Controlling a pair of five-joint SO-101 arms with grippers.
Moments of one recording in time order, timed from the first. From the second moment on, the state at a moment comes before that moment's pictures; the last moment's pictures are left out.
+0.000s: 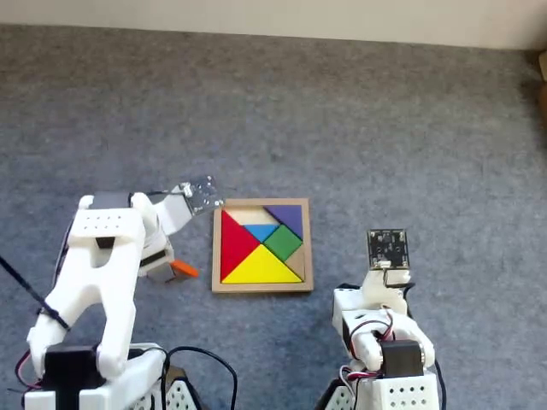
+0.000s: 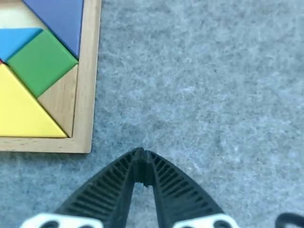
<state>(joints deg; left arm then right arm) -9.9 -16.4 47.2 60.4 -61.1 -11.3 -104.3 95.8 69.8 -0.4</state>
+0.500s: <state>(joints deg) -4.5 -18.9 50.7 62.9 -59.6 -11.3 -104.3 95.8 69.8 -0.4</state>
